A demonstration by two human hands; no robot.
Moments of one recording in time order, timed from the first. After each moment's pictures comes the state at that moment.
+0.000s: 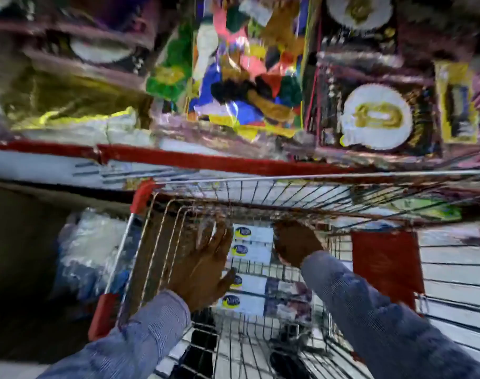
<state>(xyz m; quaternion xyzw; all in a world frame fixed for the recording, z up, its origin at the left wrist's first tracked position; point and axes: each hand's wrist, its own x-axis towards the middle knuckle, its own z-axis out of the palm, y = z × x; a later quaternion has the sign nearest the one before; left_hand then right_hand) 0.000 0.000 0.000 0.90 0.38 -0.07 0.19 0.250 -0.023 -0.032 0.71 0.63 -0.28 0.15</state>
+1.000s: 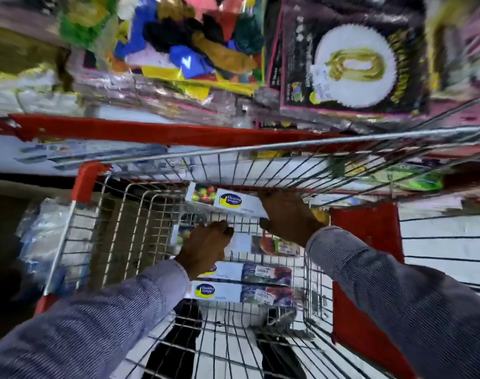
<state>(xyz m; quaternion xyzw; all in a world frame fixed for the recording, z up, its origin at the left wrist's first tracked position) 0.076 0.005 -0.097 0.92 0.29 -0.21 0.19 0.289 -0.025 -0.024 0.65 0.73 -0.18 0.13</state>
